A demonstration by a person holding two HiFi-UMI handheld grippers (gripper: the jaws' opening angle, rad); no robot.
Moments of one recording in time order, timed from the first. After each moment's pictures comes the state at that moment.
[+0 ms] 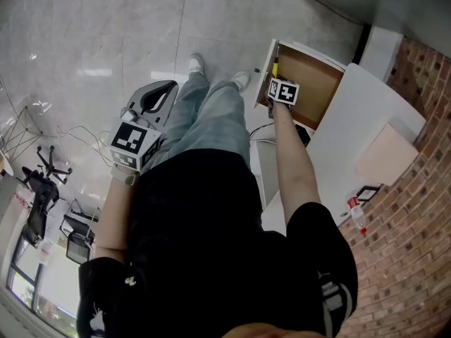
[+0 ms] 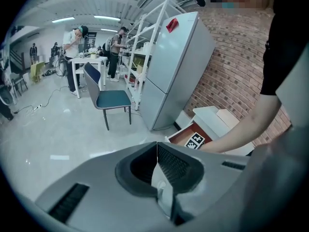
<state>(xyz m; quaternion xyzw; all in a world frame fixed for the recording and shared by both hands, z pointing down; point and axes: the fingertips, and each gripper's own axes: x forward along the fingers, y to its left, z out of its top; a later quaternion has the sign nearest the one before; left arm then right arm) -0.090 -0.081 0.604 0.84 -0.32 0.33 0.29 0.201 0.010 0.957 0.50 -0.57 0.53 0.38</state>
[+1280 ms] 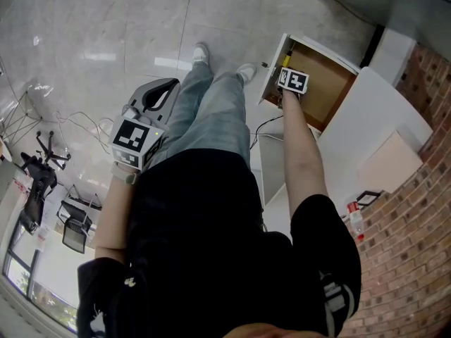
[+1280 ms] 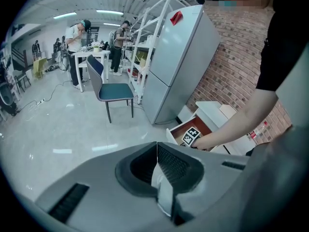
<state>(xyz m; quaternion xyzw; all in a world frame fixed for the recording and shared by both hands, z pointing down) -0.097 -0.059 0.635 0.82 -0.32 0.34 0.32 0.224 0.006 1.004 0.50 -0.54 0.53 0.42</state>
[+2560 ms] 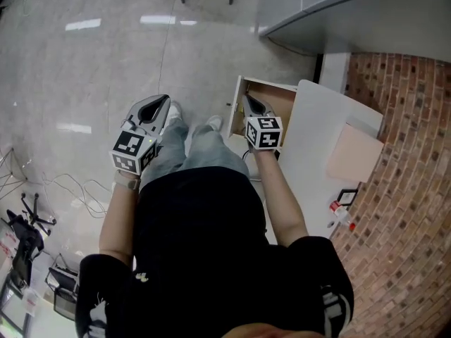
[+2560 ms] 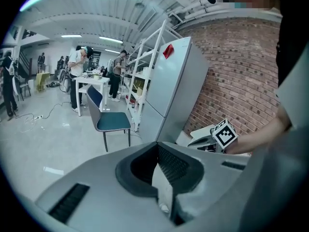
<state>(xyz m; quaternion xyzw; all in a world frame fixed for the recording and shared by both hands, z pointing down) -0.084 -0.101 0.524 0.88 -0.35 0.21 0.24 0.140 -0.075 0.660 0.53 -0.74 0.33 0.26</state>
